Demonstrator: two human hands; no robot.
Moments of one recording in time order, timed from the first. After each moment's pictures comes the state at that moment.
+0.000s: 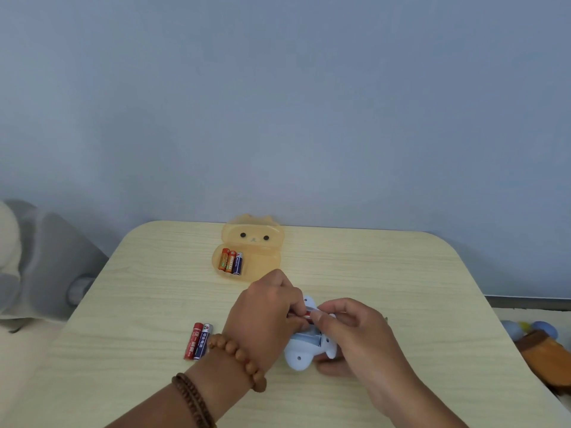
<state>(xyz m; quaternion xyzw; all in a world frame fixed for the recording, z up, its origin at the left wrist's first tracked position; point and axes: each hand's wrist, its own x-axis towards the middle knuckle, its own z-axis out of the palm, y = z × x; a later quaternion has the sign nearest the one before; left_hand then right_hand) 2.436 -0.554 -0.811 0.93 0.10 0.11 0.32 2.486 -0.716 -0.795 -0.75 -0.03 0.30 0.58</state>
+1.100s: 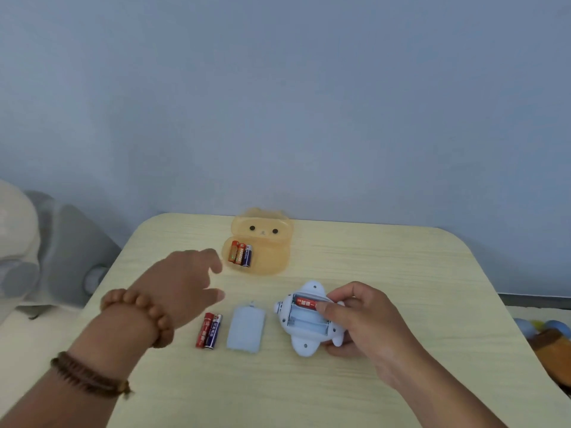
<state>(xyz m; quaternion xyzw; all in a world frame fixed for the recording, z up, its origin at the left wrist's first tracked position) 2.390 -0.452 -0.760 0.95 0.24 -0.07 0.17 2.502 -0.706 -0.795 -0.76 -0.02 0.33 0.56</state>
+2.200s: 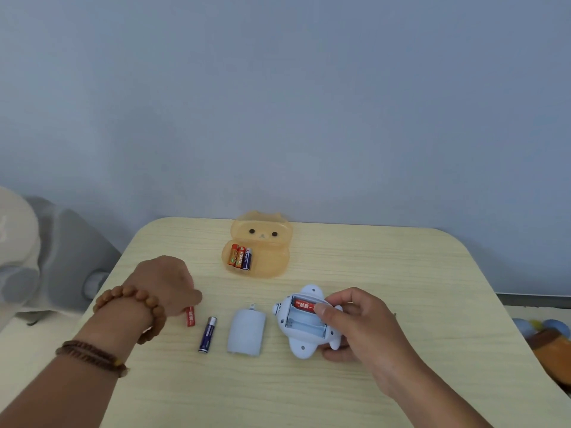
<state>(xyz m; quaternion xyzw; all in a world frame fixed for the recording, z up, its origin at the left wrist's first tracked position) 2.389 -0.436 -0.764 0.90 0.39 -0.09 0.19 2.494 -0.707 -0.800 -0.74 -0.03 0.32 0.59</state>
